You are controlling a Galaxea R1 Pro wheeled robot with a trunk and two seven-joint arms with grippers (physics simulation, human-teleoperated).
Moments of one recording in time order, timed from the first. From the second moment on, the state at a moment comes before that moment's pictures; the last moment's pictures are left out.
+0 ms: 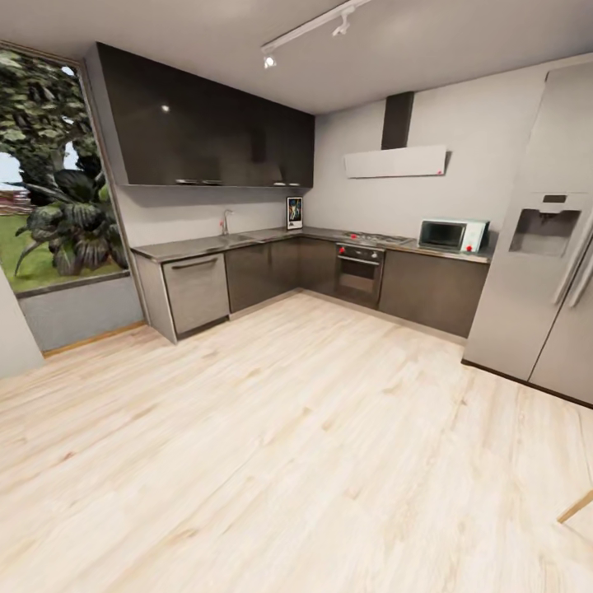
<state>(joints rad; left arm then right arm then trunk) 0.06 -0.05 0.04 -0.68 -0.01 -0.21 0.00 -0.07 -0.10 0.00 -0.54 0.01 -0.17 0.00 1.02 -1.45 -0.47</state>
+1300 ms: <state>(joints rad) 0.06 -0.05 0.04 -0.68 -0.01 -0.21 0.00 -0.07 -0.10 0.00 -0.54 0.01 -0.17 0.00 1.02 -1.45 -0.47</state>
